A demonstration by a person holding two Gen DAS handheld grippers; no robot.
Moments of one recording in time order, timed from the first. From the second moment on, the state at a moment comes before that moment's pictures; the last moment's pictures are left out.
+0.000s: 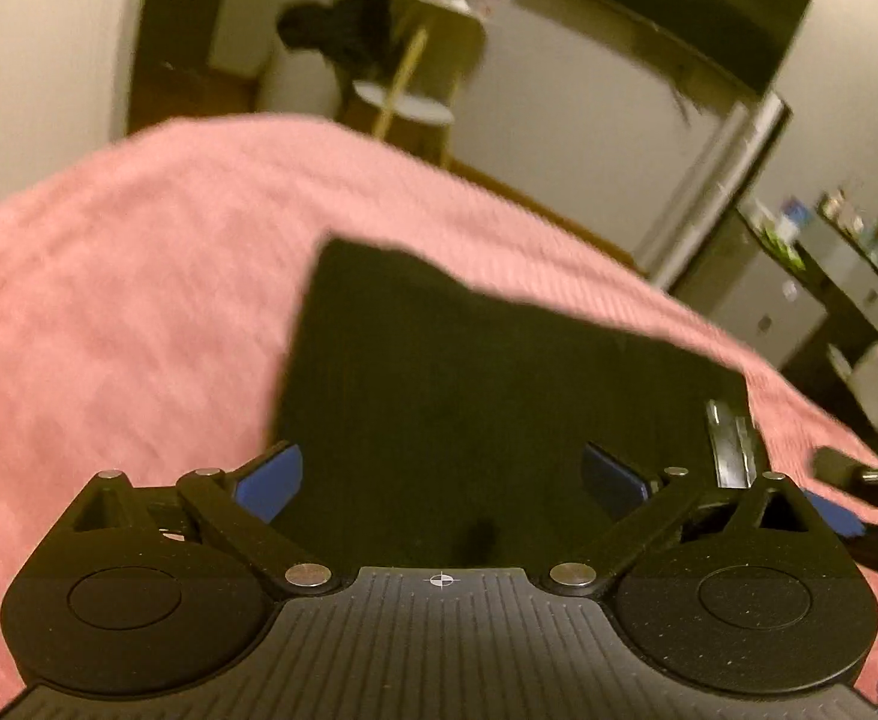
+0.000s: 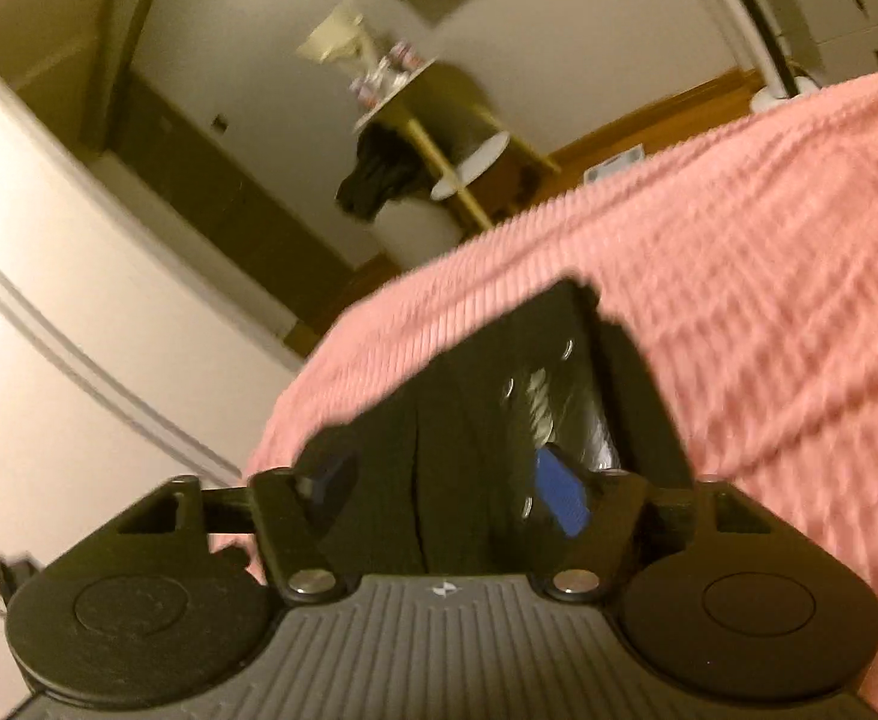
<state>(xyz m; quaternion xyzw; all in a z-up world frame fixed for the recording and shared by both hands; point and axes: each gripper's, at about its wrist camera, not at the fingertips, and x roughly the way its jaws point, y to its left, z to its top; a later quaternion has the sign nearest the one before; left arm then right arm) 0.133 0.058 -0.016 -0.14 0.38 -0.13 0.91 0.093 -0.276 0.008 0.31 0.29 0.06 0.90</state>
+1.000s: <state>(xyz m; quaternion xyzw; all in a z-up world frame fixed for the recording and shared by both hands) 0.210 -0.015 -0.031 0.01 0.41 -0.10 0.91 0.144 -0.220 0.016 0.02 0.35 -0.05 0.94</state>
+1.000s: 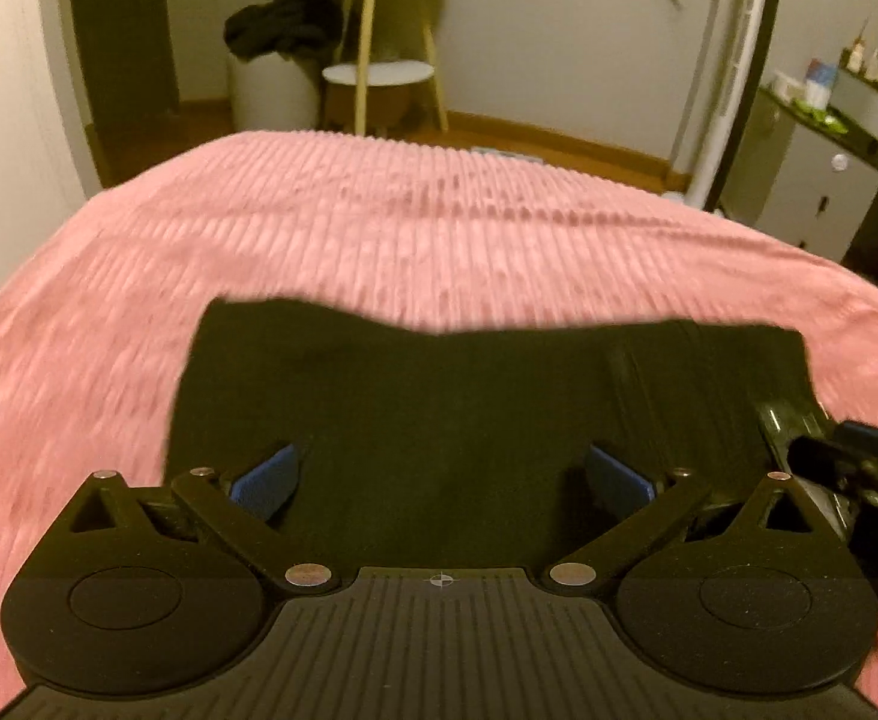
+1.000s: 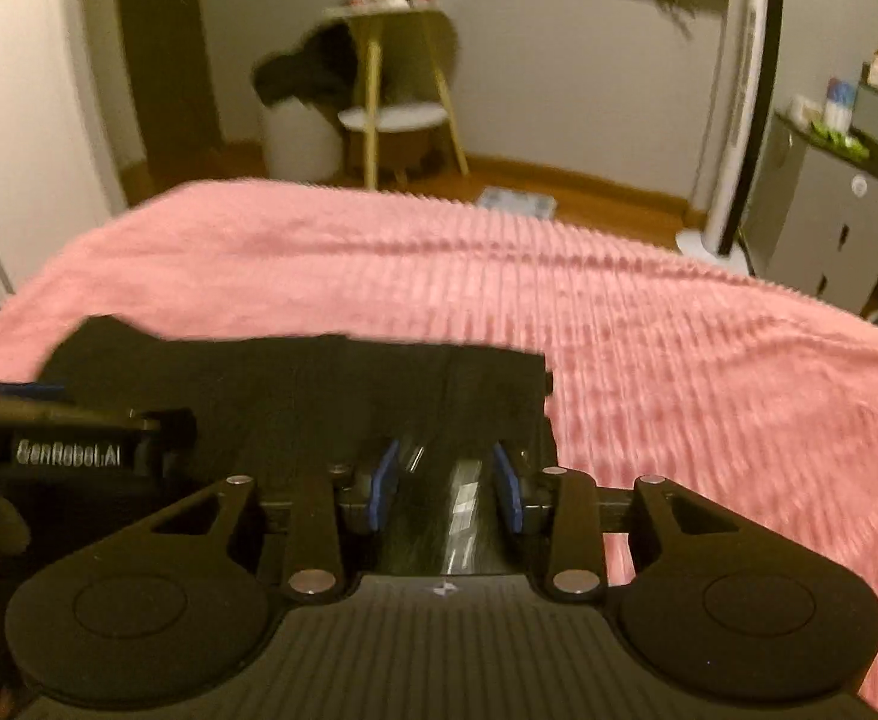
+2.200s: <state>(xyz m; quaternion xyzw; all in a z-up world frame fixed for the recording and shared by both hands) 0.015 0.010 -0.045 0.01 0.42 -0.03 0.91 -0.025 -0.167 -0.012 -0.02 0.34 -0.07 0.94</state>
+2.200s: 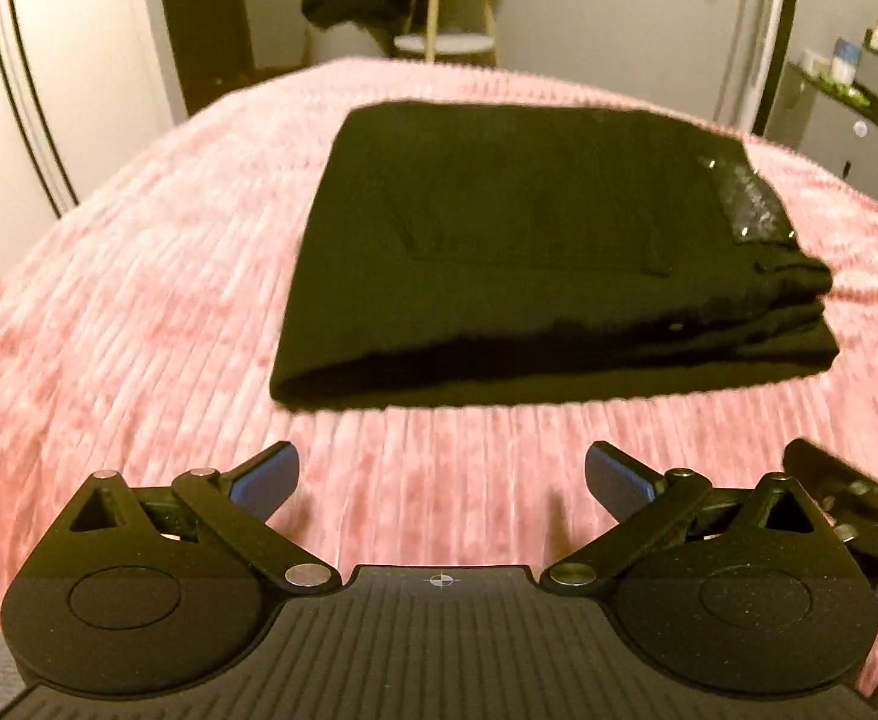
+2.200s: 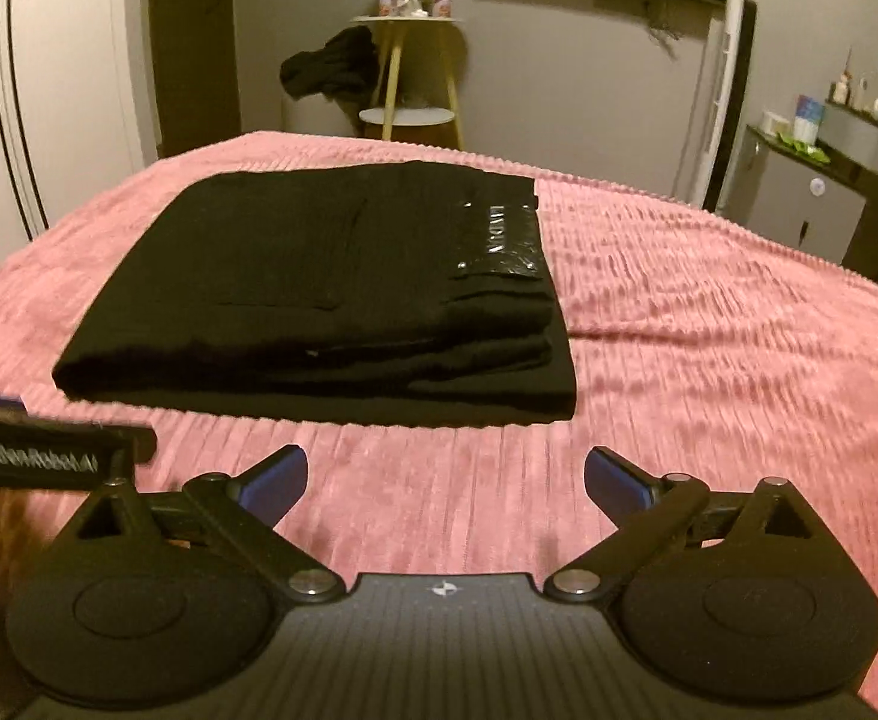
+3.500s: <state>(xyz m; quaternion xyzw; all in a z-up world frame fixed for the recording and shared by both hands) 0.012 0.003 -0.055 0.04 0.43 -0.05 0.90 -0.031 -0.170 -0.012 -0.03 0.32 -0.09 0.94</state>
